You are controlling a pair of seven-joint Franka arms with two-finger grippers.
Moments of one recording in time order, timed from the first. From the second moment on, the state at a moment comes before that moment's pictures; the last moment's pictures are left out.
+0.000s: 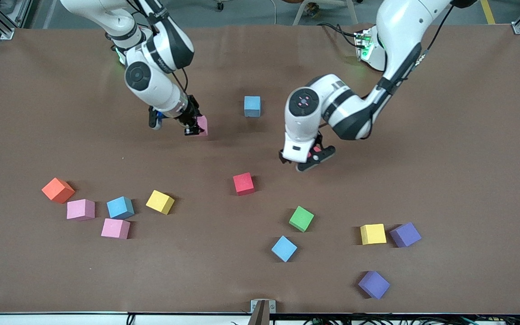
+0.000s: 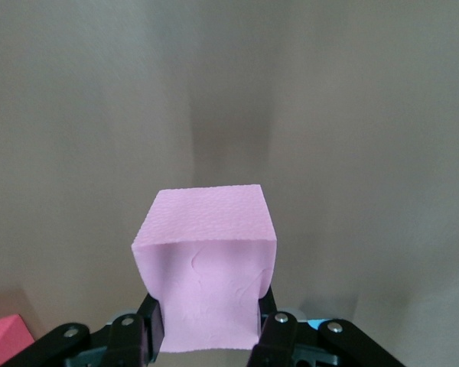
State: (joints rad) left arm -0.19 0.54 -0.54 -1.79 0.37 2.15 -1.42; right arm 0.23 0.05 0.40 -2.44 0.35 2.50 1.91
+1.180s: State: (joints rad) left arm -0.16 0.58 -0.55 -1.91 0.51 2.29 -1.73; right arm 0.40 0.19 0.46 -2.48 0.61 2.74 1.94
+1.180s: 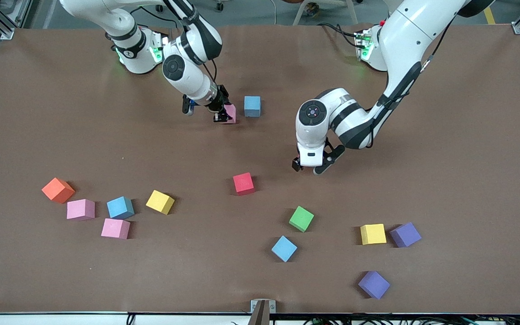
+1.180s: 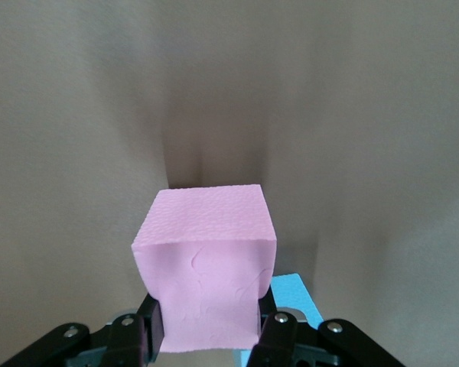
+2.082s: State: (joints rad) left arm -0.18 0.56 -0.56 -2.02 0.62 2.31 -1.93; right arm 0.45 0.24 0.46 -2.48 0.69 2.80 1.94
